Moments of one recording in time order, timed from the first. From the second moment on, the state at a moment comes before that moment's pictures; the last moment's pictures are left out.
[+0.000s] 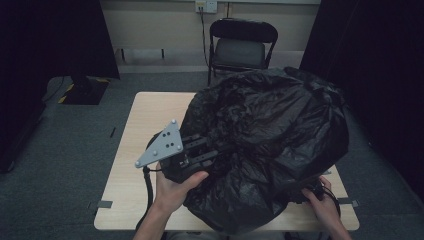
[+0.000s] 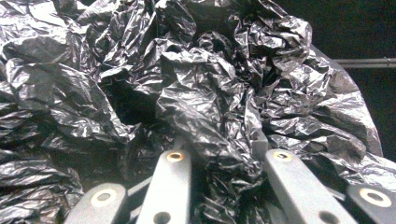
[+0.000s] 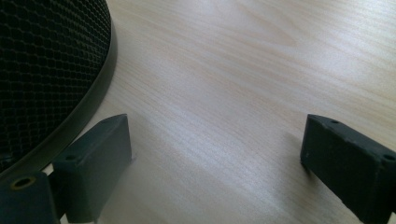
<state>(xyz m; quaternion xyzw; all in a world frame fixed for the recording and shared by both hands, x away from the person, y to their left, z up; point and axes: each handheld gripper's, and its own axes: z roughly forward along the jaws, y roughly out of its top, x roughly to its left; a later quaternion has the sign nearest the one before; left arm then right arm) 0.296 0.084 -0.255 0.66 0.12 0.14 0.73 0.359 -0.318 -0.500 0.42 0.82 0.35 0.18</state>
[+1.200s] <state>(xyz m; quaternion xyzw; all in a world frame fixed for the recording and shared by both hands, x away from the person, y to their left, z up) 0.295 0.073 -0.266 0.69 0.13 0.15 0.69 0.340 -0.325 -0.464 0.41 0.72 0.50 0.25</state>
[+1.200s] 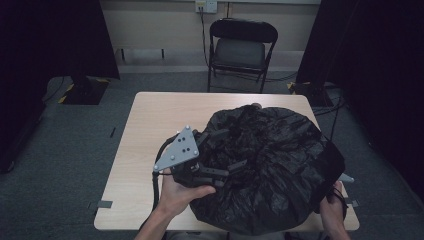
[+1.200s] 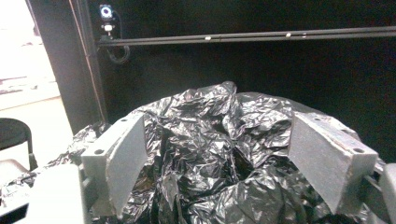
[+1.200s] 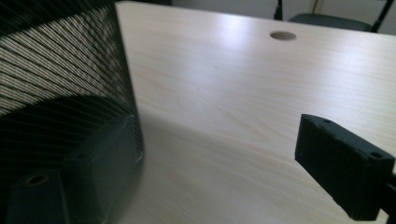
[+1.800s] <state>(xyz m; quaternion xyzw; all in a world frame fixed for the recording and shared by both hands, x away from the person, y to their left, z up) 0.295 0.092 -0.274 0.72 0.14 0.19 0.65 0.340 -0.279 -0.455 0.37 0.73 0.52 0.23</state>
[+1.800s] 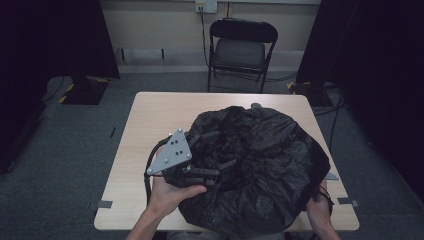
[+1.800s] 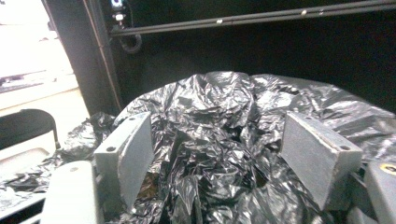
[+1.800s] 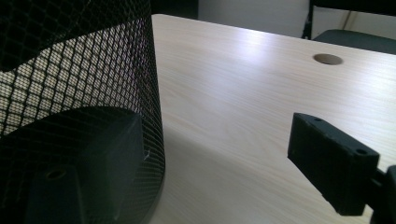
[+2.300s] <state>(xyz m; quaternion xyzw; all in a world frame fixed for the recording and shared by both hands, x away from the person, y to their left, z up) 0.281 0.132 -0.279 0.71 0.17 0.23 0.65 0.347 -0.232 -0.457 0.35 0.74 0.53 0.21</state>
